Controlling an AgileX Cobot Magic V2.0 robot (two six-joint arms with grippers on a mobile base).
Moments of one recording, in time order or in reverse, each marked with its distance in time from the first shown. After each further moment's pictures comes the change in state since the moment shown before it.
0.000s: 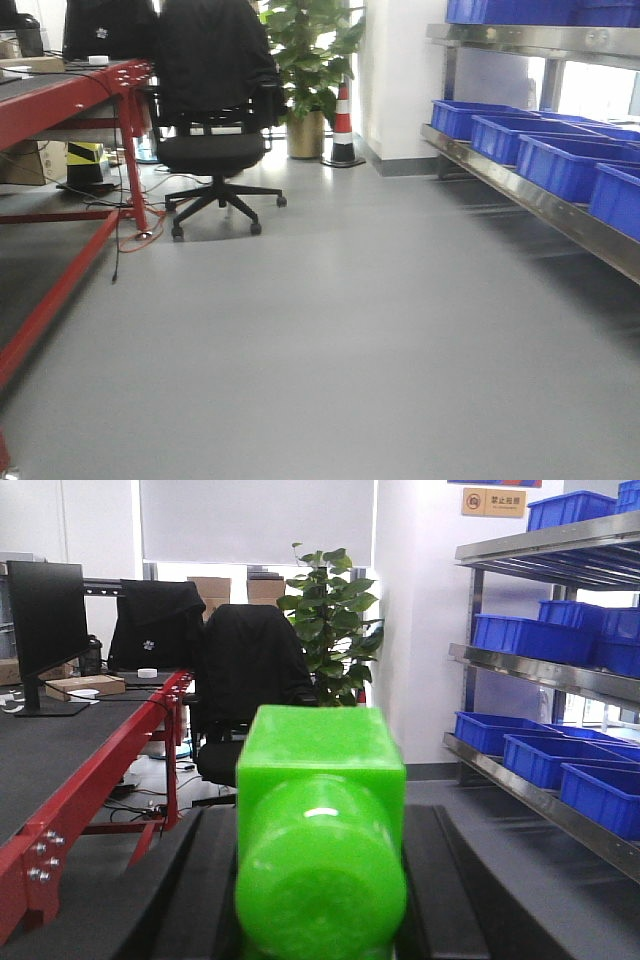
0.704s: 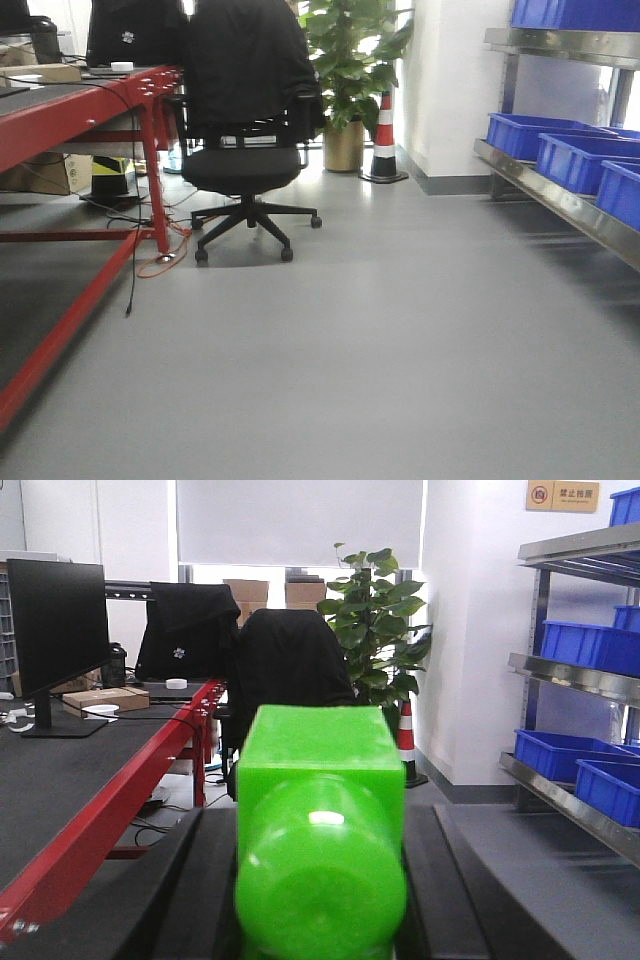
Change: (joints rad) left arm 0.000 0.000 0.000 0.000 0.000 0.000; right arm 0.000 0.000 0.000 0.000 0.000 -0.002
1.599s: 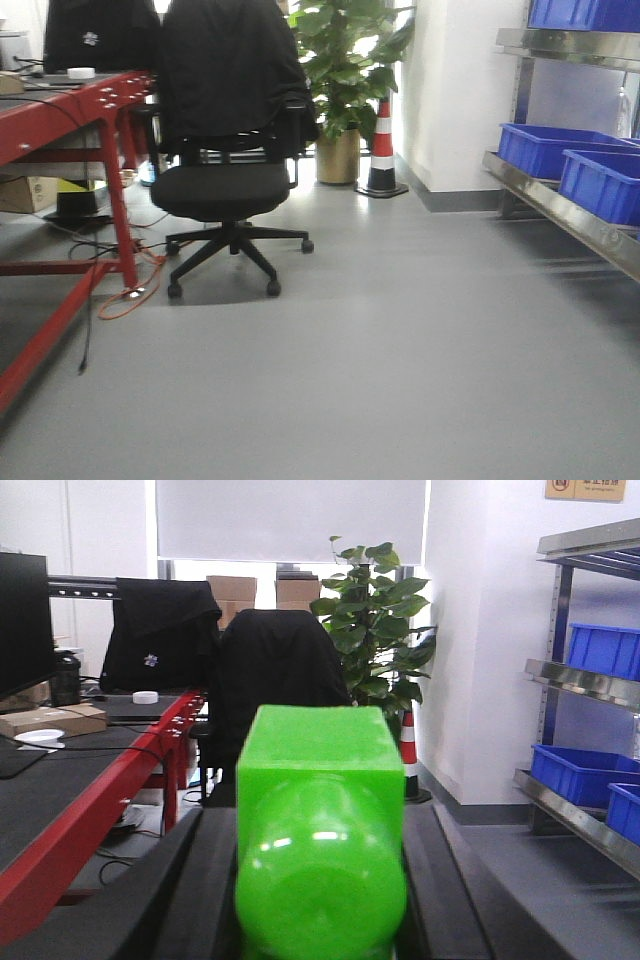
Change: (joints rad) left arm 0.000 0.000 0.000 0.000 0.000 0.000; right arm 0.000 0.000 0.000 0.000 0.002 0.000
